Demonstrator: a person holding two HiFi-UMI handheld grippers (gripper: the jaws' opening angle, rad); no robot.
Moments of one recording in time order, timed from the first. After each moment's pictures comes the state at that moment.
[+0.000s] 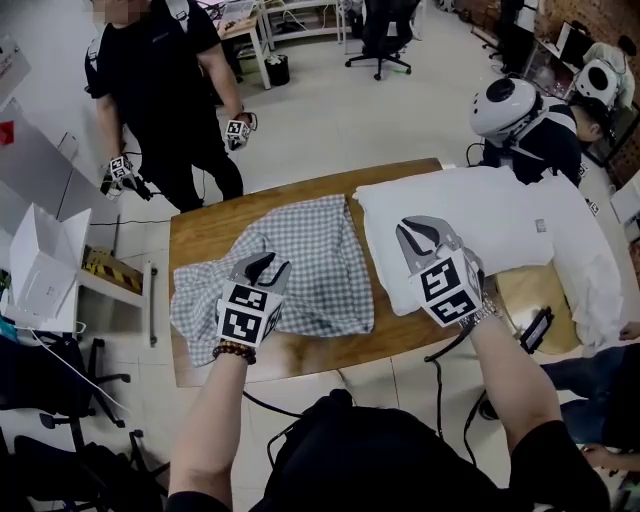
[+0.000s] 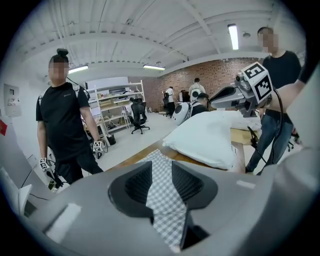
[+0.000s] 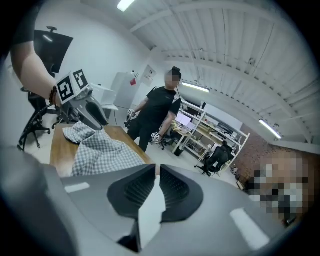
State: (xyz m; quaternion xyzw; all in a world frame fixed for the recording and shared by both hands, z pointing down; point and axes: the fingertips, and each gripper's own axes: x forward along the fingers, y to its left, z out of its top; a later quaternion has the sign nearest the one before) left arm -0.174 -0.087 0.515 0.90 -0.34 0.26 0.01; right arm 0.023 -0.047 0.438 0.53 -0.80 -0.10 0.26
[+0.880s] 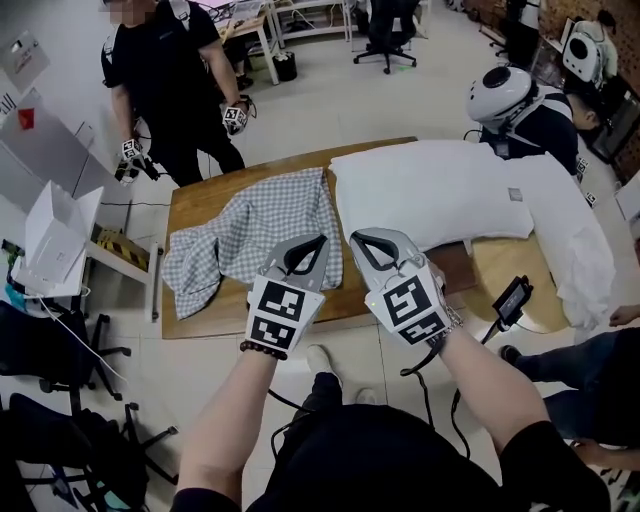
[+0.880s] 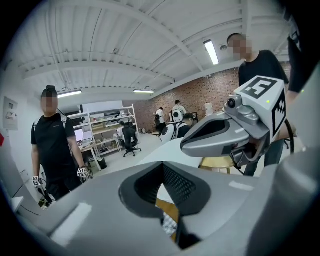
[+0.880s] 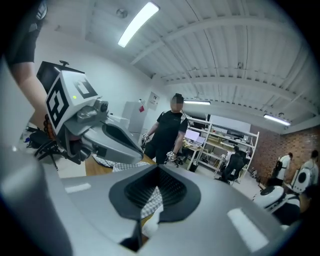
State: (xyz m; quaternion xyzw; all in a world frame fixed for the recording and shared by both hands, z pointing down) left arm -0.003 0.129 0.473 0.93 -0.32 0.17 -0.11; right arm 0.022 0.145 0.455 0.48 -0.86 -0.13 0.12
